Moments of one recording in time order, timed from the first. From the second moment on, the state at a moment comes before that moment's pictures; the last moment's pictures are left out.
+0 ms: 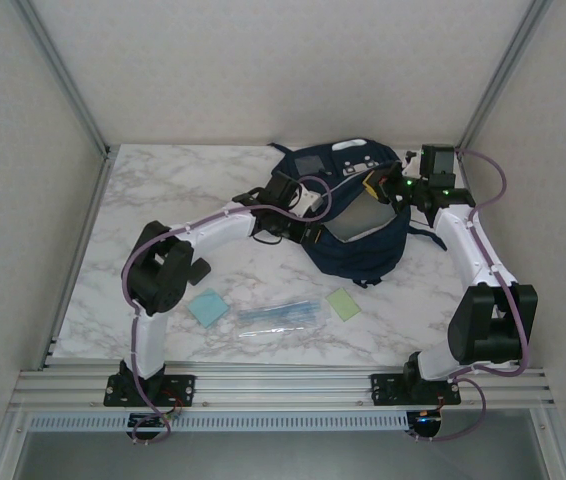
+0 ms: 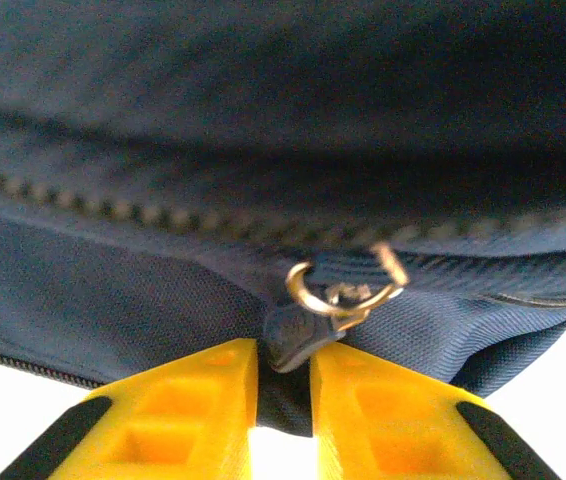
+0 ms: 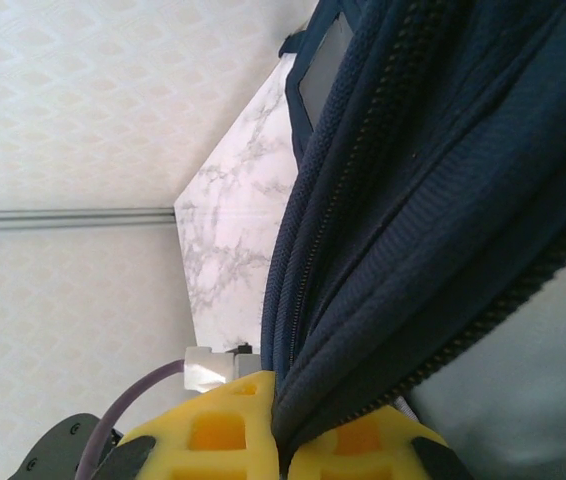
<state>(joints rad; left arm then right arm) -0.70 2.04 1.55 -0.43 0.41 -0.19 0.06 1.49 1.27 -0.44 -0.63 0.90</state>
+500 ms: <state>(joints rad) -0.68 2.04 1.56 -0.42 0.39 -0.22 0.06 1.49 1.27 -0.44 -0.63 0.90</state>
